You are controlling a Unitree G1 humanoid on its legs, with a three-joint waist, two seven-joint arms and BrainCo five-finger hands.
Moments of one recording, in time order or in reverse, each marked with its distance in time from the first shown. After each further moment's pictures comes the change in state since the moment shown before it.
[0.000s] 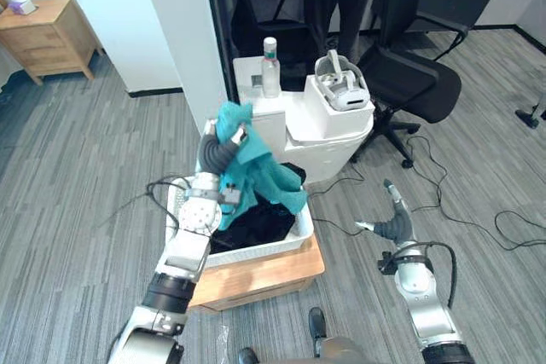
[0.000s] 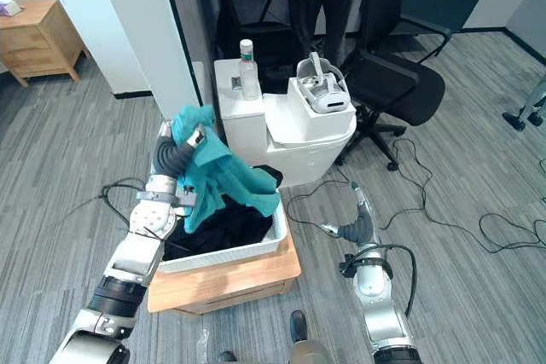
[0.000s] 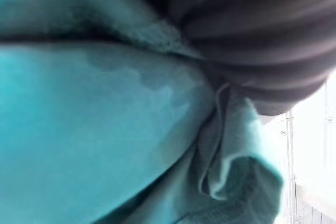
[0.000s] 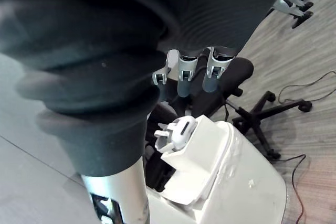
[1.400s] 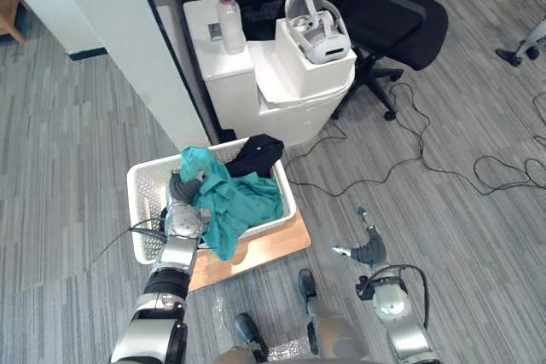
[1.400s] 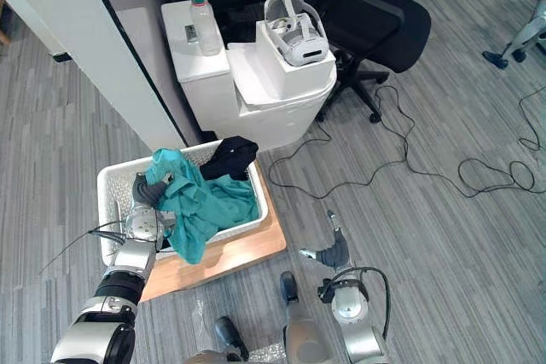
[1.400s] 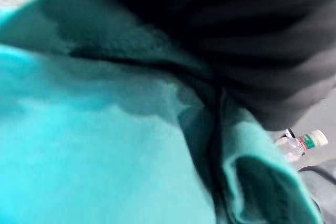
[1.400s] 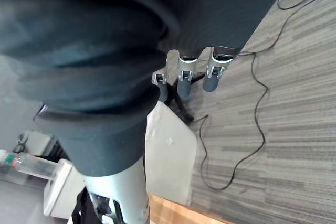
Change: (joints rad) left arm -0.072 0.002 0.234 0.580 0.105 0.156 0.175; right arm 0.071 0.093 0.098 0.088 0.038 -0.024 -0.006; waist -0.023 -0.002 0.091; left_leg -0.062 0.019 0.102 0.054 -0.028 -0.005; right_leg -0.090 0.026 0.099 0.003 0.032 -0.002
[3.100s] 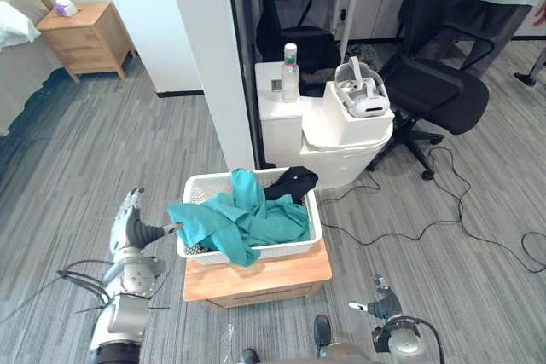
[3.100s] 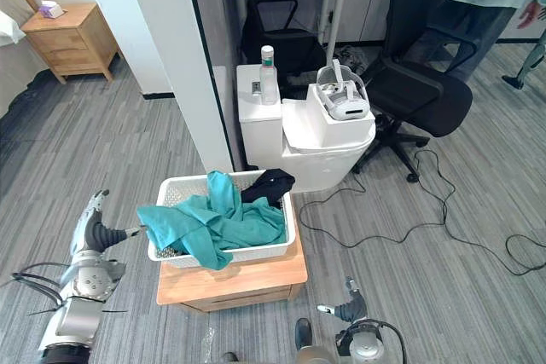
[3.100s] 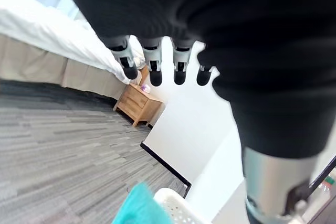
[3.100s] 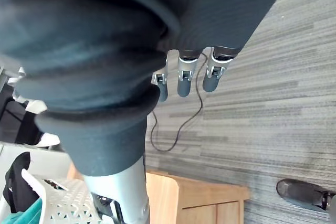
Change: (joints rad) left arm 0.382 0.185 0.130 -0.435 0.444 0.063 -0.173; right arm 0.030 0.001 -0.142 0.425 0.128 0.038 0.095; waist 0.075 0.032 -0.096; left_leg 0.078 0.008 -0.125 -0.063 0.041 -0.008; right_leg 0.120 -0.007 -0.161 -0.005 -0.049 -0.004
